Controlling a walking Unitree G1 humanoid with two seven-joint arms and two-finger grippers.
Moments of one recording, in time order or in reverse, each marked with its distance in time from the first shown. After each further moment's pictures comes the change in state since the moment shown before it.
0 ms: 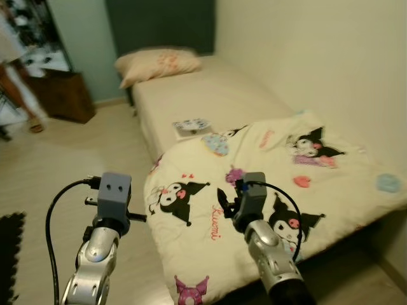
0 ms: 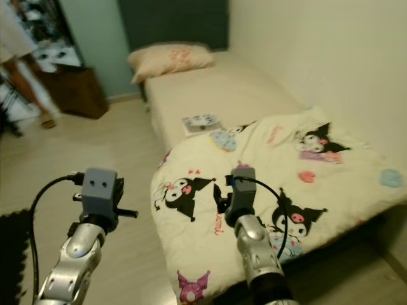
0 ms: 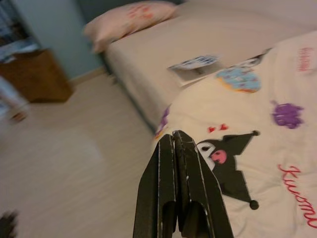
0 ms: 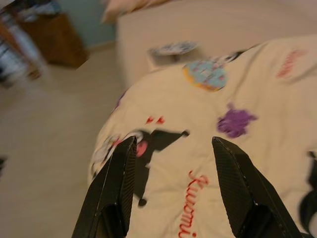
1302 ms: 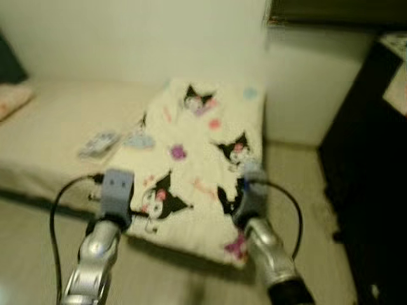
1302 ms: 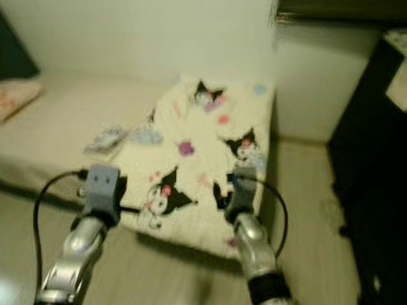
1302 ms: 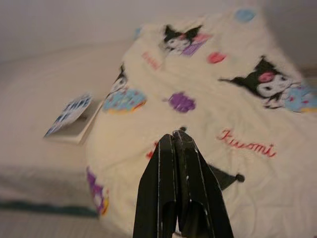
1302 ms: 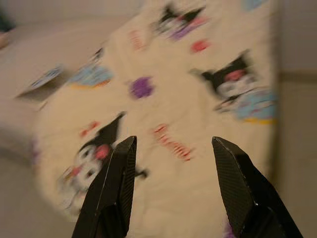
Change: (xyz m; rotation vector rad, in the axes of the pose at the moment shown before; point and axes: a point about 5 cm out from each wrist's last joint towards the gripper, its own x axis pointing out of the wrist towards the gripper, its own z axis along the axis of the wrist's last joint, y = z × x) left arm 0.005 0.000 -0.001 0.010 0.008 -0.034; right arm -0.004 -0.003 -0.005 0.035 0.003 -0.030
